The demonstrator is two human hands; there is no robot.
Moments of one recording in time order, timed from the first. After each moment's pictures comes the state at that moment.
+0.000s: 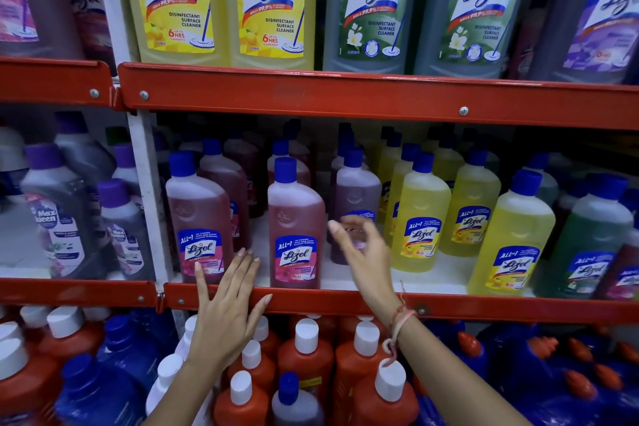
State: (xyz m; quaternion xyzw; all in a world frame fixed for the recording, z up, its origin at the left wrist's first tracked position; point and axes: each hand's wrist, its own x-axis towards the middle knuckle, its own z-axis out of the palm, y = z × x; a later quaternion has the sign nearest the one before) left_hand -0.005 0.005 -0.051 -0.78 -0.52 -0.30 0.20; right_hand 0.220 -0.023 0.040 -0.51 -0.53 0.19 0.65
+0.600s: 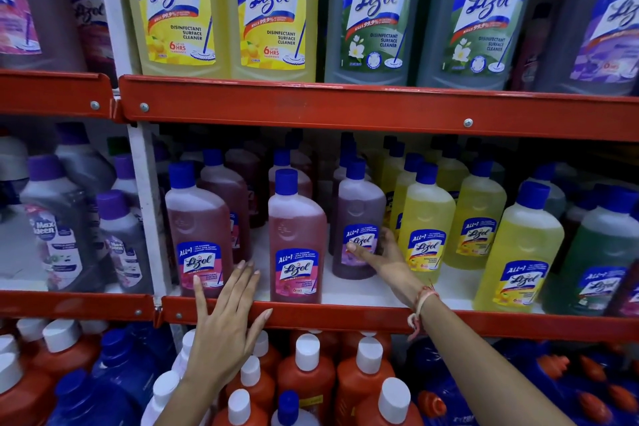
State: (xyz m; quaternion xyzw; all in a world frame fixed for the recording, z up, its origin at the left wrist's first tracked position) left_hand -0.006 0.009 -0.053 -0.77 -0.52 -0.31 0.20; right_hand 0.282 0.030 0.028 -0.55 -0.50 0.35 0.57
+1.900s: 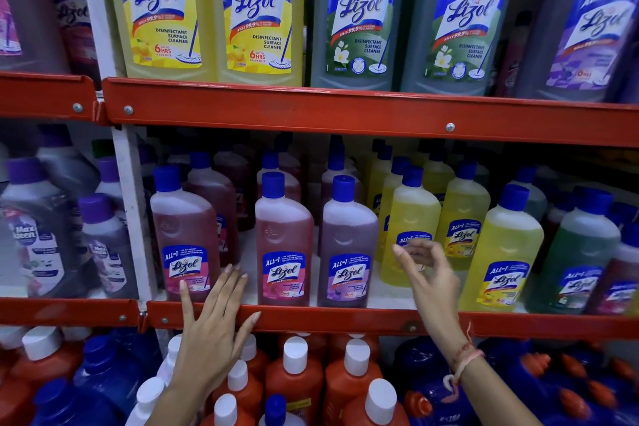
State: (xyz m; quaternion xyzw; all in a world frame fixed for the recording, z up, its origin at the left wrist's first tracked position) left_hand -0.004 0.007 -0.053 -0.77 -0.53 -0.30 0.20; right_hand 0.311 -0.057 0.034 -0.56 -0.49 0.09 0.66
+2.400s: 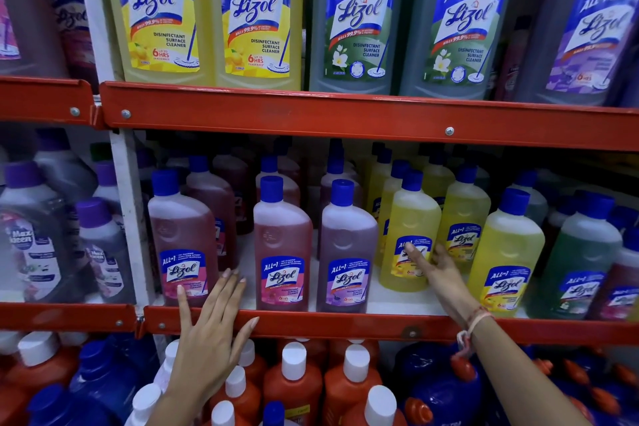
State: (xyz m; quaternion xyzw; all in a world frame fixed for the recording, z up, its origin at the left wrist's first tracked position) left_hand -0.004 0.006 -0.053 -0.76 -0.53 -0.31 0.20; right_hand 0.351 -0.036 0.049 -0.60 -0.45 0.30 0.59
